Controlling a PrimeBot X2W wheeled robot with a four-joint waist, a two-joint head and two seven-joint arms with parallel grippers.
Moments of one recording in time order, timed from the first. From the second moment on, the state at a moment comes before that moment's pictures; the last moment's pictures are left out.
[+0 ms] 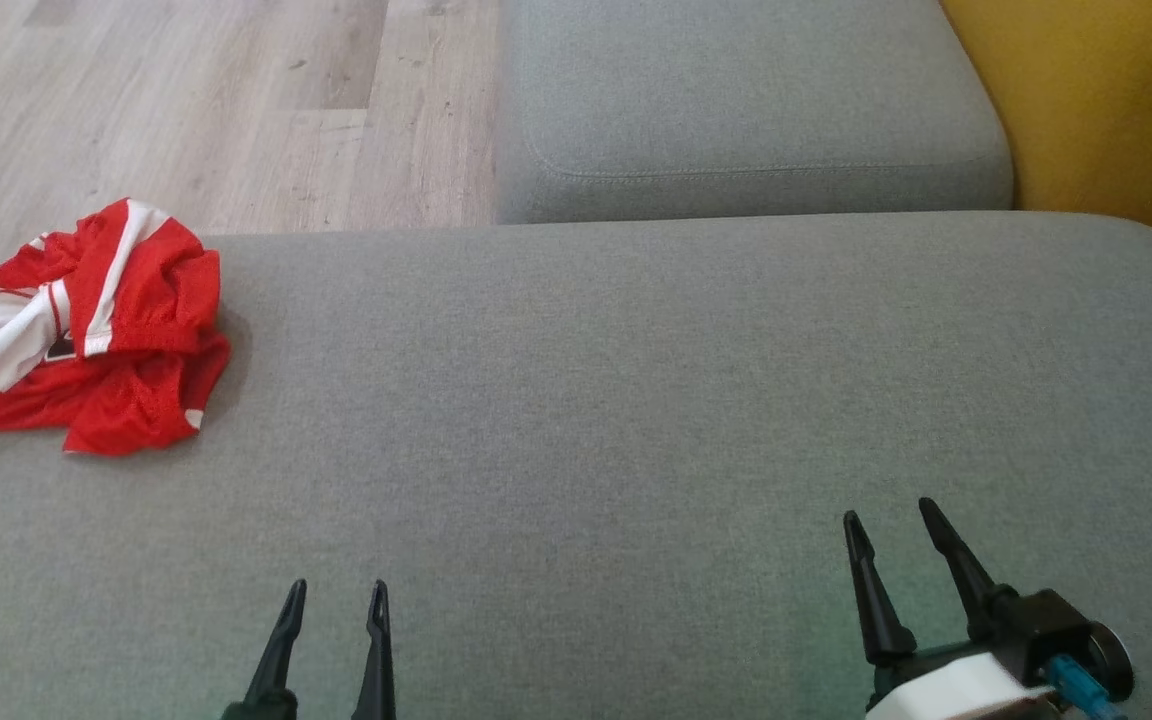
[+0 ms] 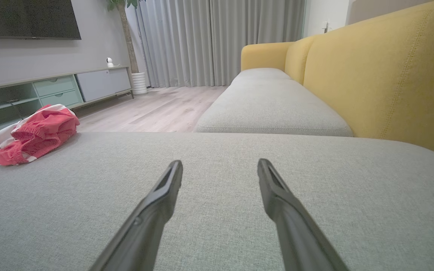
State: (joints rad) left arm 0.19 0.07 -0.20 0.19 -0.12 0.03 -0.25; right arm 0.11 -0.04 0.12 0.24 0.07 0.12 -0.25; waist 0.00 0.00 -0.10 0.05
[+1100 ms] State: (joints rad) left arm 0.19 0.07 -0.18 0.19 -0.11 0.02 -0.25; right arm 0.12 -0.04 0.10 0.25 0.09 0.12 -0.25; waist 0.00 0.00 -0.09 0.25
